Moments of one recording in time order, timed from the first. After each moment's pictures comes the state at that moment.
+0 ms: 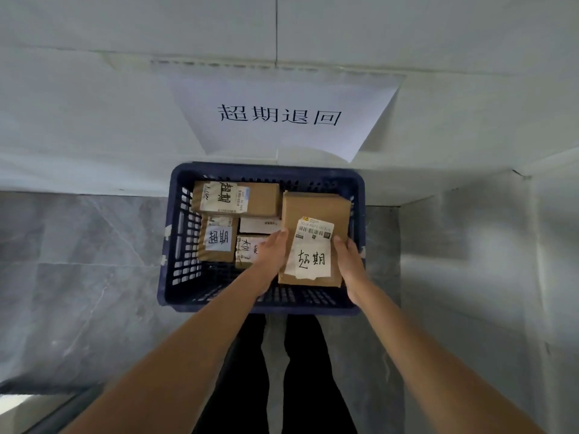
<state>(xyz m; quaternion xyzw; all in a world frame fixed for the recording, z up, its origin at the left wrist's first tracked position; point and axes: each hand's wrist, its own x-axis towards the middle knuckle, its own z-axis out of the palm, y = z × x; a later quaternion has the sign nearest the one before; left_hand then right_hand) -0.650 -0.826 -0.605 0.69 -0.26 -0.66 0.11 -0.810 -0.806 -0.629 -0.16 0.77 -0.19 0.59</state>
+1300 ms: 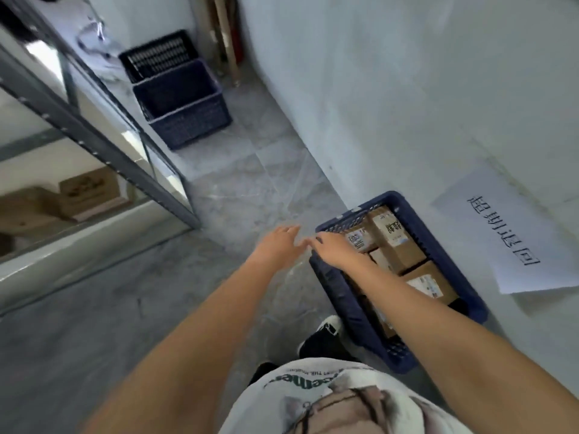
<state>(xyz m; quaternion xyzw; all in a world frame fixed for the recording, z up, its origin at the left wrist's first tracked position) -0.501 -0.565 -0.421 0.88 -0.28 -0.37 0.10 -0.566 -0.701 -0.453 -0.86 0.24 0.31 0.32</state>
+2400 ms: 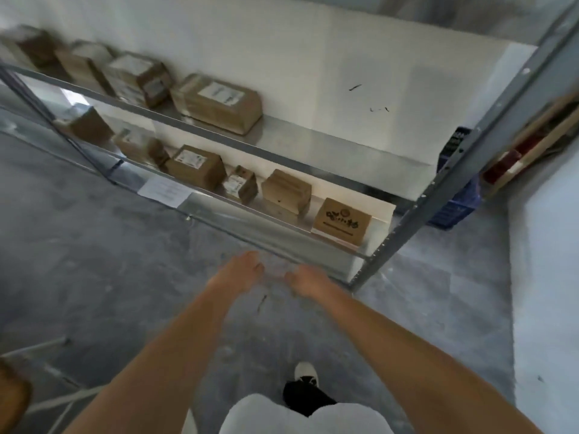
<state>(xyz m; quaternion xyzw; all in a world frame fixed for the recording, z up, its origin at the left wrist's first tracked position) -0.317 0.065 -0.373 0.91 0.20 -0.28 0.23 -0.255 -0.097 -0.417 -0.89 -0.19 0.38 0.15</state>
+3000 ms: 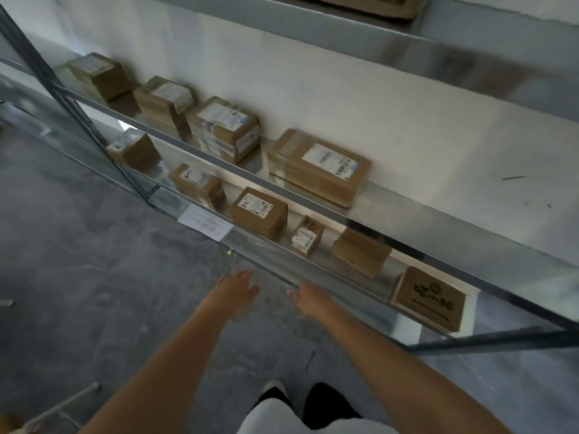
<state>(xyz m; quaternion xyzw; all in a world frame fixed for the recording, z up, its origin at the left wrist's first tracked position) -0.244 0.411 -0.380 0.91 0.22 -0.29 0.19 -0.158 0.242 -0.413 -0.88 -0.19 0.42 0.10</state>
